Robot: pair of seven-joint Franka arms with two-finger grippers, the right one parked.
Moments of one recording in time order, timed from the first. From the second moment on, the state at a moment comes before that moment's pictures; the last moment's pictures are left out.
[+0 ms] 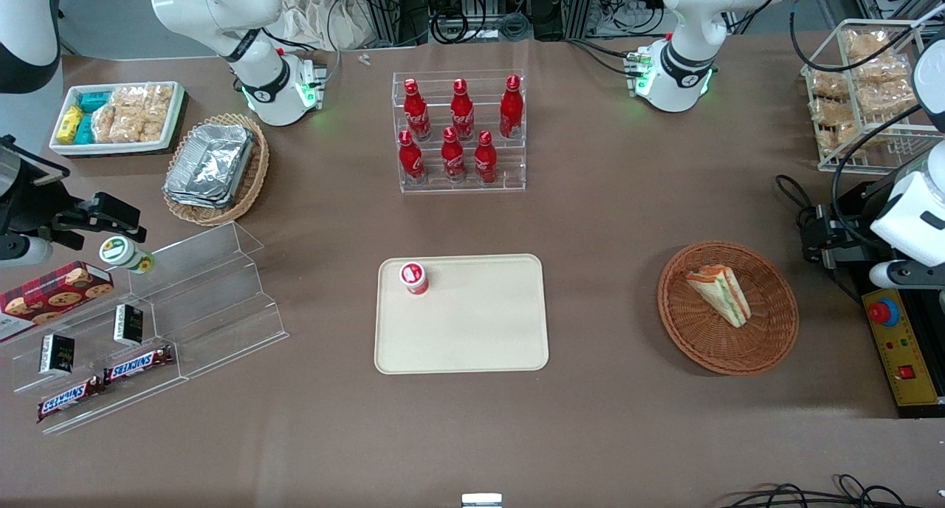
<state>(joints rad) 0.03 0.19 -0.08 -1.43 0.09 1.63 -0.02</state>
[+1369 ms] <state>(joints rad) 0.04 0.20 -0.06 -1.82 0.03 1.97 -0.11</state>
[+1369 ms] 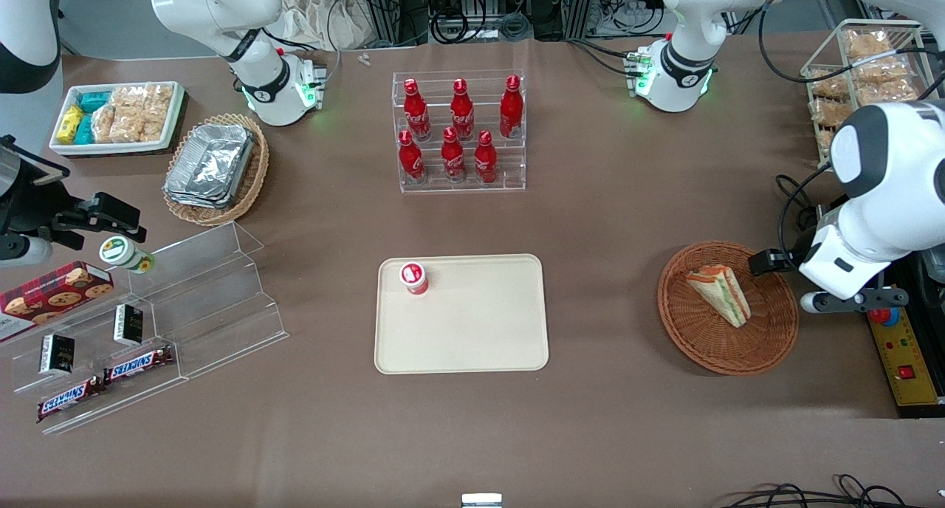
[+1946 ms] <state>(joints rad) 0.03 0.24 -0.06 -1.99 0.03 2.16 -0.50</state>
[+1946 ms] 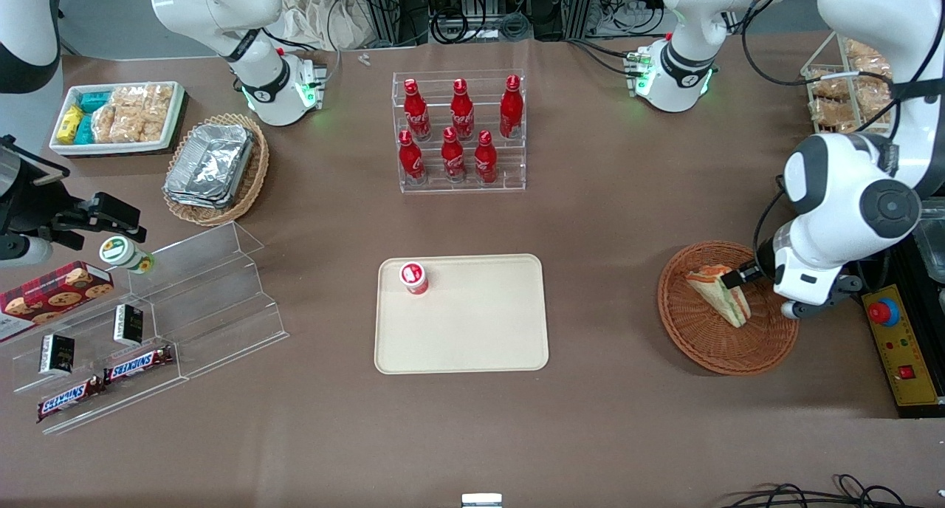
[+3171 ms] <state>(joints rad) 0.04 0.37 -0.06 -2.06 0.03 2.38 -0.61</state>
